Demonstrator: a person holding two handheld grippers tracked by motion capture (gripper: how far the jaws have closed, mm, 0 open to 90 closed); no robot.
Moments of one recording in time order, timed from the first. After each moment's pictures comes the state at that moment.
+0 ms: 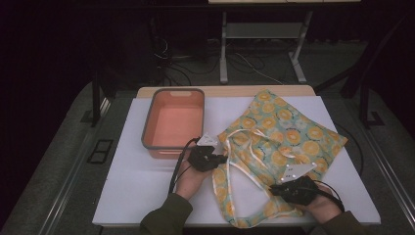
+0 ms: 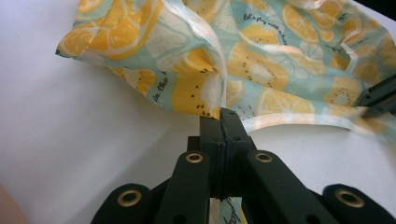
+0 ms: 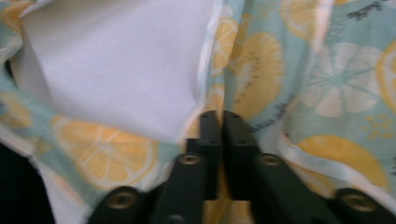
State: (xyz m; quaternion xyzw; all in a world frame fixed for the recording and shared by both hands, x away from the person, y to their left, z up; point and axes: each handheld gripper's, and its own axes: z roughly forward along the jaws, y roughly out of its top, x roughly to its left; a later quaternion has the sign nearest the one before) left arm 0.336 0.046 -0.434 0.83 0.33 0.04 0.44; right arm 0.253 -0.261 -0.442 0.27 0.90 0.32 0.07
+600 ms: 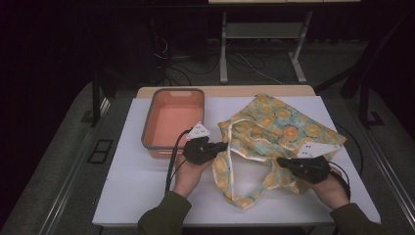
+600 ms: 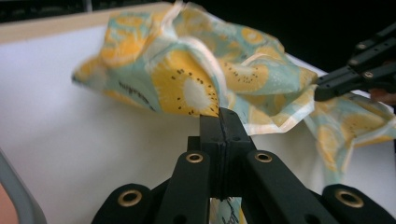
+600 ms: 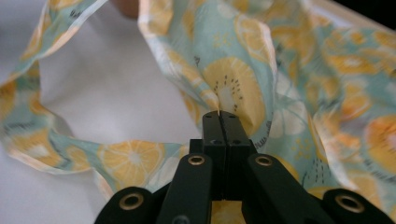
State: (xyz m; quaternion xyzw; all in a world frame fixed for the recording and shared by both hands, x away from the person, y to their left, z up) left arm 0.331 0.056 -0.389 0.78 0.32 0.07 0.53; right arm 0.283 -0.286 -0.398 0.29 0.85 0.41 0.17
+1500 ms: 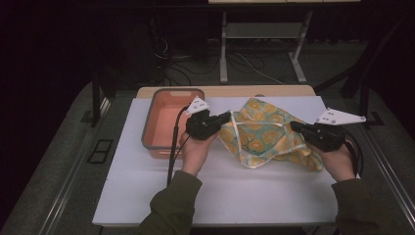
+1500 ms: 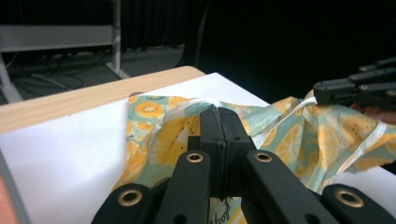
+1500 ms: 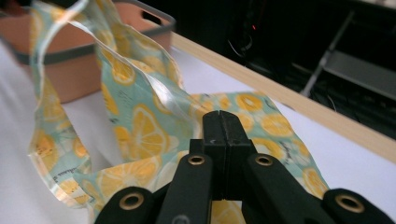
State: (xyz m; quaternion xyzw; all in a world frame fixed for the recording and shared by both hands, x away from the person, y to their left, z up) left arm 0.372 0.039 -0.343 0.73 0.36 0.12 0.57; right arm 0.332 -0.316 -0.348 0.34 0.77 0.47 0.25
